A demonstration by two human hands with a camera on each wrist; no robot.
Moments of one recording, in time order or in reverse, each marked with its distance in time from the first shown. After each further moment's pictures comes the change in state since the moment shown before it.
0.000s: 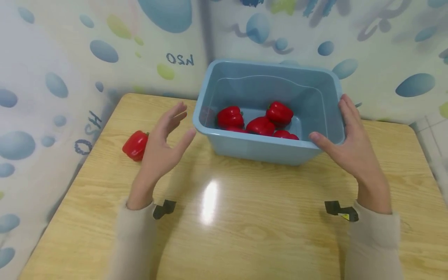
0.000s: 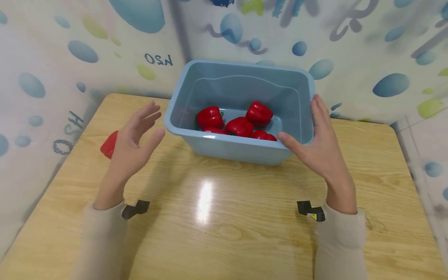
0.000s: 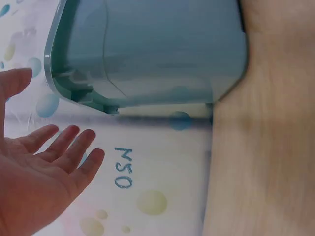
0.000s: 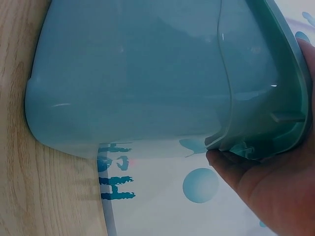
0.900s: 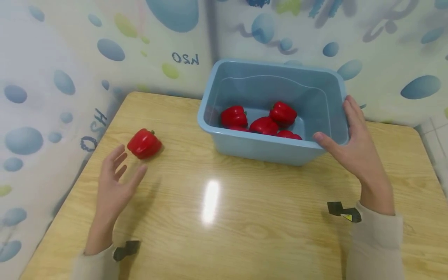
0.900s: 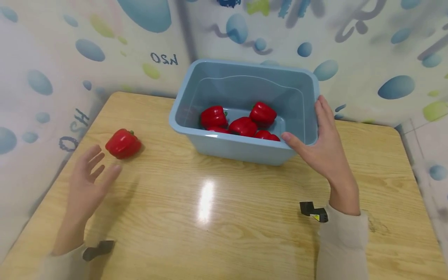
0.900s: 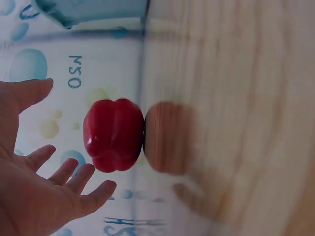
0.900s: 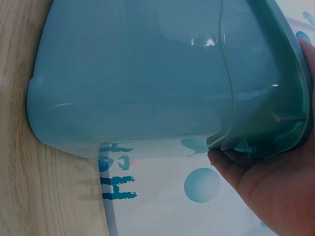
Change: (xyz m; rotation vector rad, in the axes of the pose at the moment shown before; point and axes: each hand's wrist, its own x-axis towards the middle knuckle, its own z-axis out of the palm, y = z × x) left_hand -0.102 -0.073 -0.077 0.172 0.254 -0.396; right_hand -0.001 -0.003 0.002 0.009 0.000 -0.012
